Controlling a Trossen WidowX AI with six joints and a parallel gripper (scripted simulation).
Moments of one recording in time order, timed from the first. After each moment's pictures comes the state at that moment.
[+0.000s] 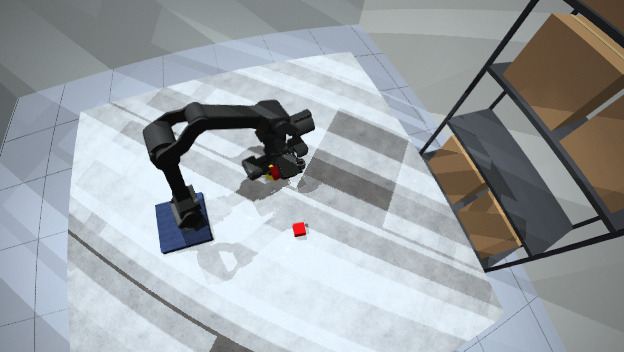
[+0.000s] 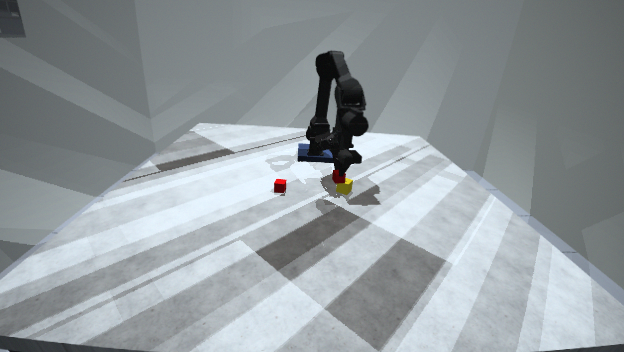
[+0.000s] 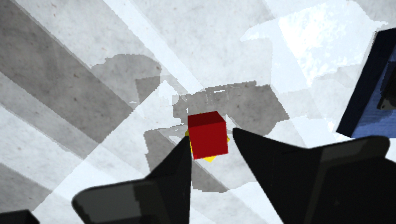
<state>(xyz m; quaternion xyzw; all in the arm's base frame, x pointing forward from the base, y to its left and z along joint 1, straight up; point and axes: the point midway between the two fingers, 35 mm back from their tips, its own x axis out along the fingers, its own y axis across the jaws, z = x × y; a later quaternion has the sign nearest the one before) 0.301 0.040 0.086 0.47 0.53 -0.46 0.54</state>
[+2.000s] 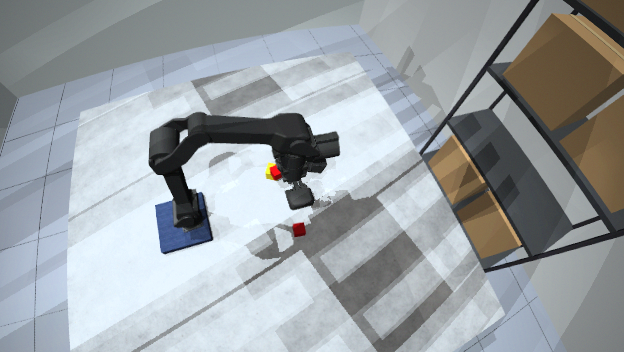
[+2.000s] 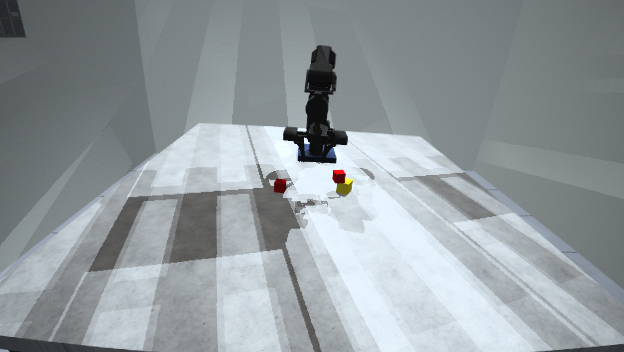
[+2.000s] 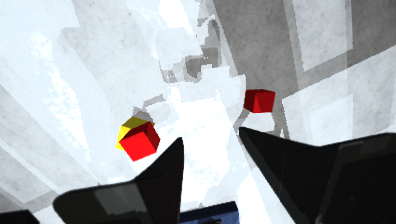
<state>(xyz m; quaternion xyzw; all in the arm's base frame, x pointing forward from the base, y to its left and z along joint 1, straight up) 0.313 -0.048 0.127 0.03 0.70 -0.04 0.72</state>
